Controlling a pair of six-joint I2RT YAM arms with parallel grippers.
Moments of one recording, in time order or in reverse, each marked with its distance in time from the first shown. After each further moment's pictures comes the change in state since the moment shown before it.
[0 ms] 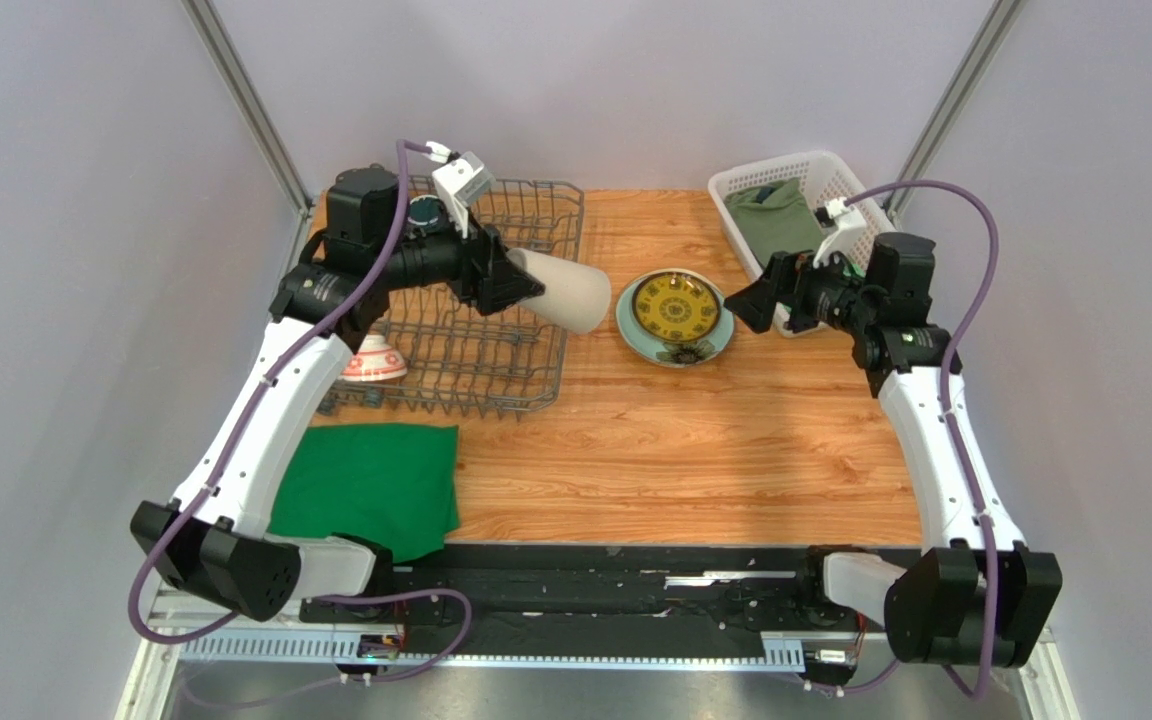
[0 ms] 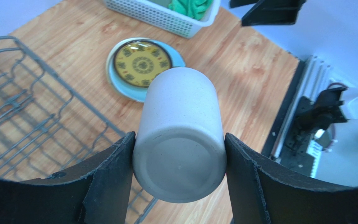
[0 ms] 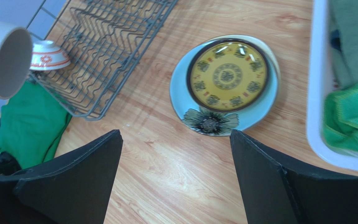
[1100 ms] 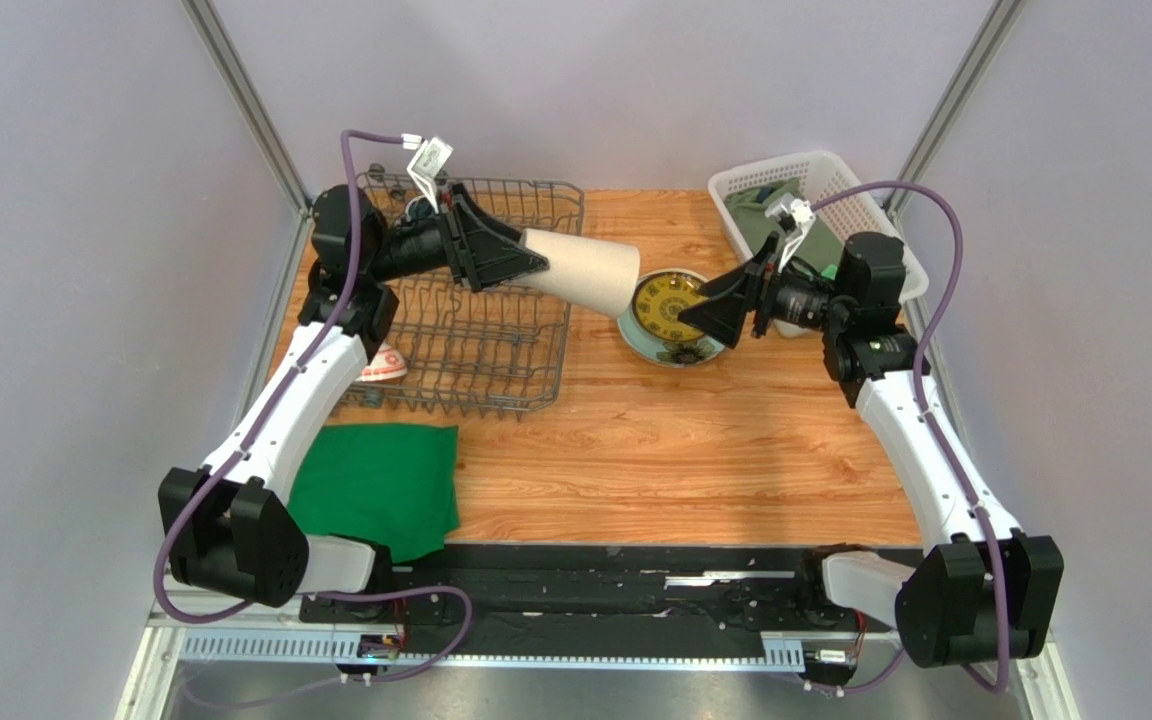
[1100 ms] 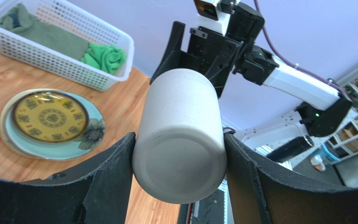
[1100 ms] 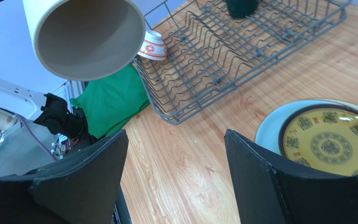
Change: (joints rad) left arm 0.098 0.049 -0.263 0.855 0.347 -0.738; right arm 0.138 0.017 -0.069 0.327 -0.341 0.114
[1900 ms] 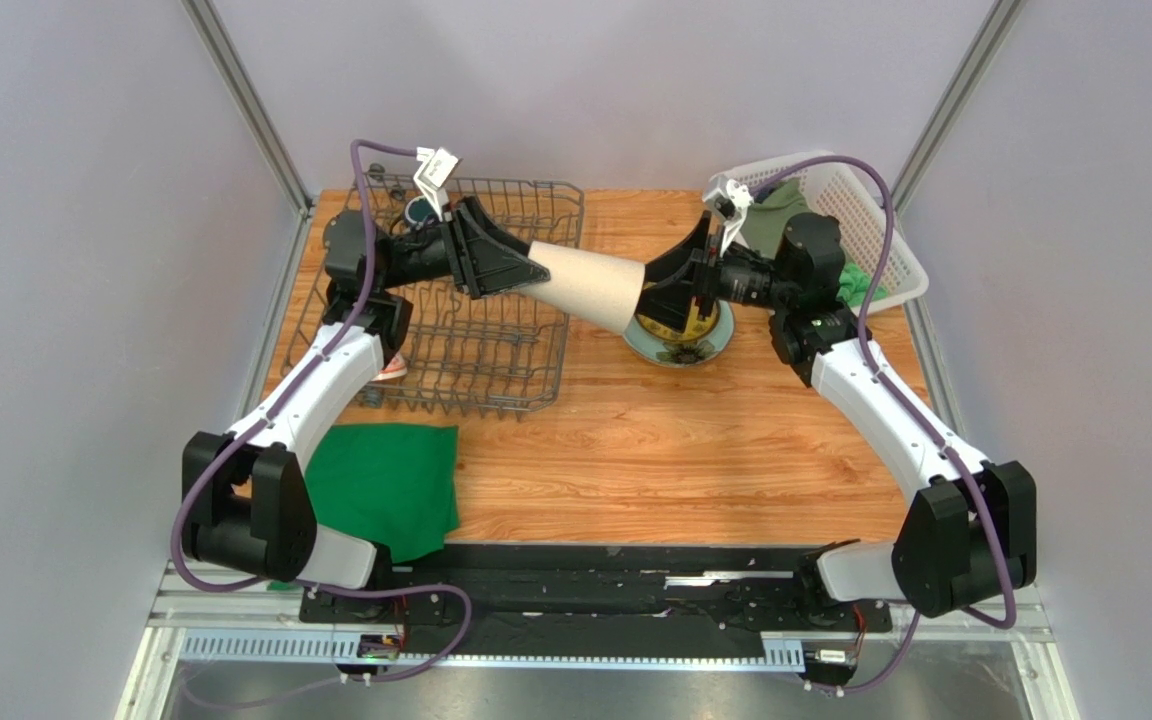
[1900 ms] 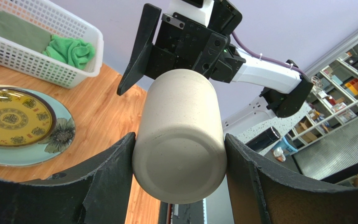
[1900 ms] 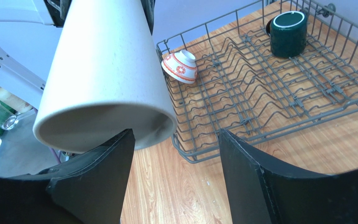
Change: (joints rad) left arm 0.000 0.079 -0.124 0.457 0.090 -0.340; right arm 0.211 0.174 0.072 0.304 0.002 0.082
